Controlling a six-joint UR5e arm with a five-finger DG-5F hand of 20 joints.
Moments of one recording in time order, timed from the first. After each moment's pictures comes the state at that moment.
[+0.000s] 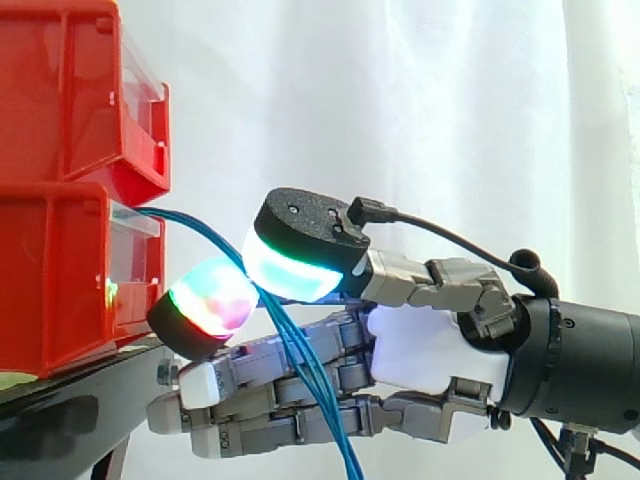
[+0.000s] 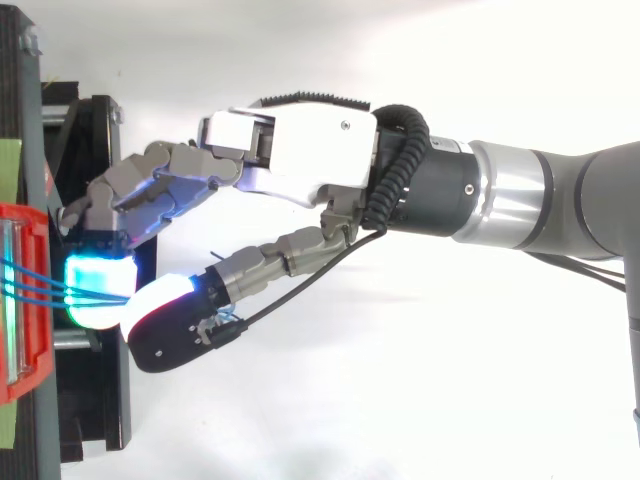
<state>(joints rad) 0.09 -2.45 -1.13 -2.48 -1.38 -0.13</state>
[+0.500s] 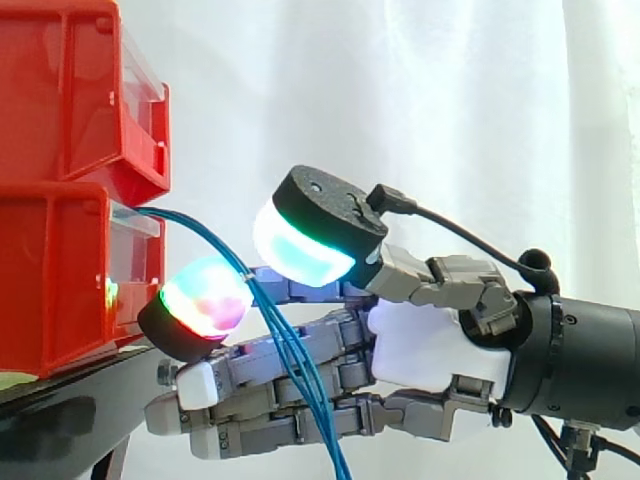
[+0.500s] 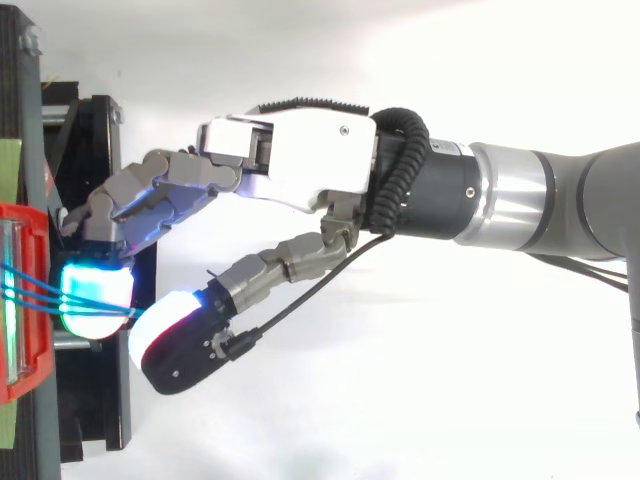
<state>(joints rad) 0.09 -2.45 -1.13 -2.50 -1.39 -0.13</state>
